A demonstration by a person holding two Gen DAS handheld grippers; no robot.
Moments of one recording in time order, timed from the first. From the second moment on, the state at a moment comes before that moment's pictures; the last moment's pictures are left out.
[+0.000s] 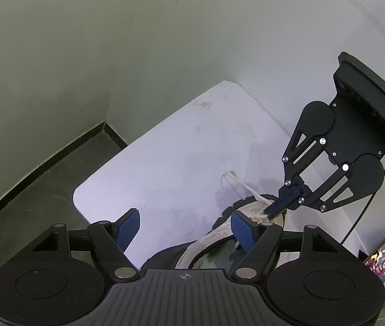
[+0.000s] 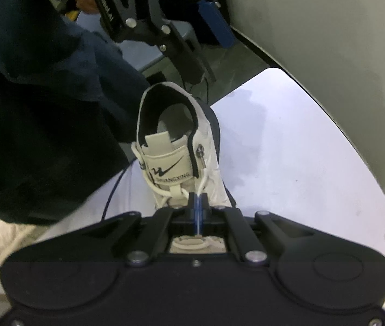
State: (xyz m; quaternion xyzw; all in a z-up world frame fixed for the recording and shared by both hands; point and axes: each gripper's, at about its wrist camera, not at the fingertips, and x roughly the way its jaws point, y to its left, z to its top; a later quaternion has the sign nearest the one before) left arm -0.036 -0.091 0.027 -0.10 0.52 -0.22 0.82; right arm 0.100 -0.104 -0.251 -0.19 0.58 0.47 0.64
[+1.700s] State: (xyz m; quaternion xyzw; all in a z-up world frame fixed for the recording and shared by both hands) left arm -0.063 -0.011 0.001 -0.04 0.58 -0.12 0.81; right arm 0.020 -0.163 -0.198 -0.02 0.48 0.11 0.87
